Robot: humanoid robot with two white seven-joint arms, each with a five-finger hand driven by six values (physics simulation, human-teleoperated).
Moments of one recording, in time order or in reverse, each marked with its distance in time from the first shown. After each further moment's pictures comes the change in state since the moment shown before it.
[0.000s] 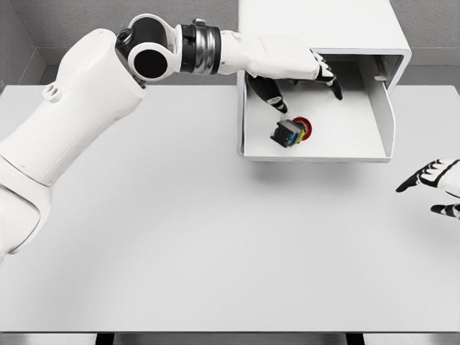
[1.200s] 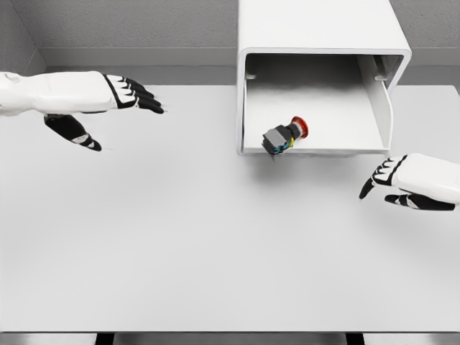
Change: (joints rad) left arm 0.206 0.828 -0.006 -0.442 0.303 0.001 0.005; right arm -0.238 0.003 0.282 -0.002 0.008 -0.002 0.002
